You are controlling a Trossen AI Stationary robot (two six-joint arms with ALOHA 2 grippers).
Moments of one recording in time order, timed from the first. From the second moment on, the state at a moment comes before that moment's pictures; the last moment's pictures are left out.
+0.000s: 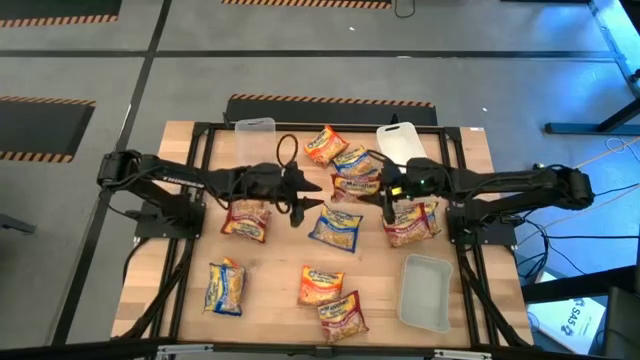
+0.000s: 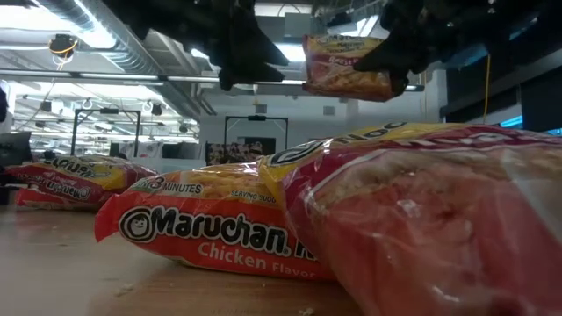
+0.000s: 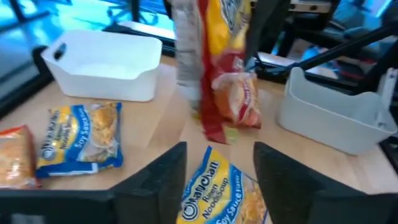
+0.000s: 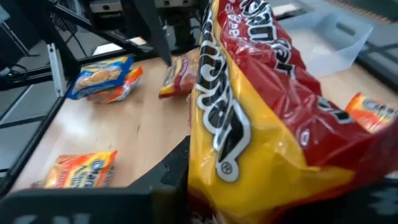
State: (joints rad) left arm 0.07 1.39 0.81 0.25 -0.04 -0.22; right arm -0.14 1.08 0.61 0.11 -0.15 0.13
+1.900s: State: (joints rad) left arm 0.10 1.59 0.88 0.53 0.04 -0.10; right arm -0.15 1.01 0.61 0.06 -0.11 0.00
